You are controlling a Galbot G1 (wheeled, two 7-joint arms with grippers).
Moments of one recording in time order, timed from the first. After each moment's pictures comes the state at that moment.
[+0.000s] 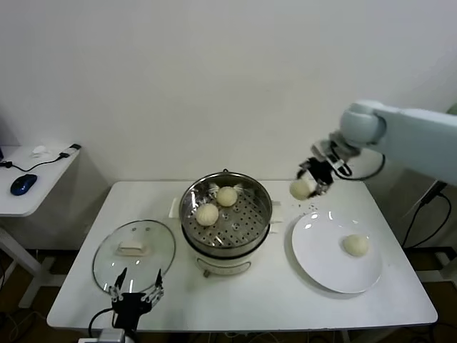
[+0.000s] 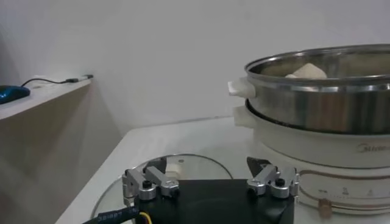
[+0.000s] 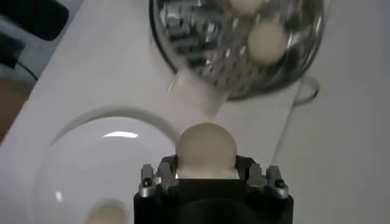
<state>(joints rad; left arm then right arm) 1.78 -1.46 -0.53 -2.14 0.02 0.16 -0.12 0.91 0.89 -1.55 1.42 0.37 0.08 -1.06</state>
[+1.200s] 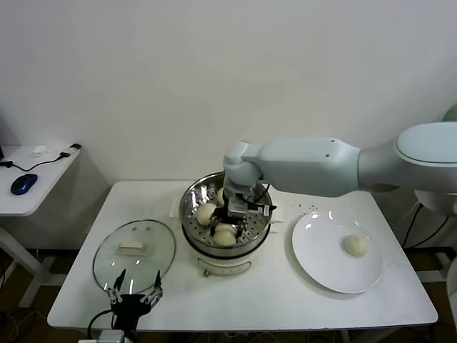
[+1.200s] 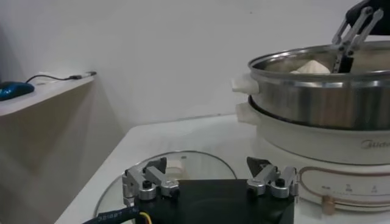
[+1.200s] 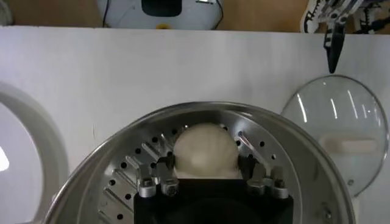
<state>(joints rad) 1.79 -1.47 -0.53 -2.13 0.02 0.15 -0.13 0.64 1.31 -1.54 1.31 0.04 0.51 -0.93</state>
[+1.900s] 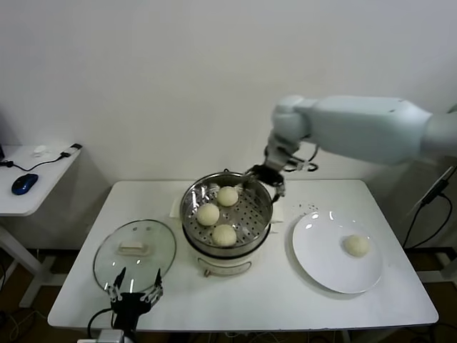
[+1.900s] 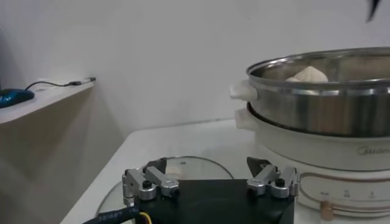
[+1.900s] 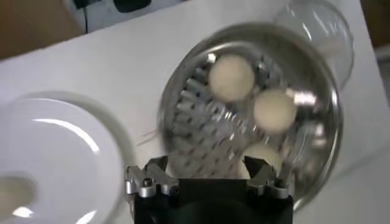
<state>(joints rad) 1.79 -1.46 -0.53 -2.15 0.02 0.15 -0.12 0.94 1.03 -1.73 1.28 0.40 0.41 -1.04</state>
